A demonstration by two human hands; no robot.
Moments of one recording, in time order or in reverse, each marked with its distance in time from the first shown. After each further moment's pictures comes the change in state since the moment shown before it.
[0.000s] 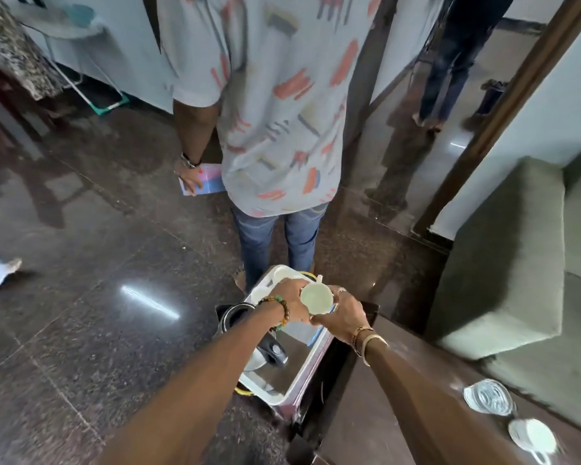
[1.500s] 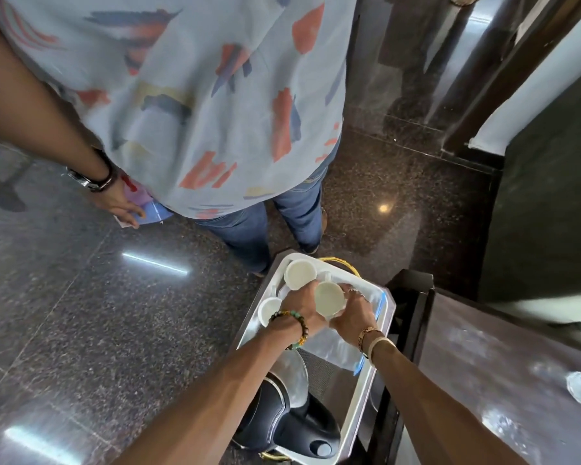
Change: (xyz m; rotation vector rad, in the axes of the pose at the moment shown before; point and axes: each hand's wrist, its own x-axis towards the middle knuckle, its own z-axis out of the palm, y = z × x) left_hand 0.193 -0.138 0.068 0.050 -0.202 -0.175; right_hand 0.208 0.107 0.163 -0.052 -0.050 0.302
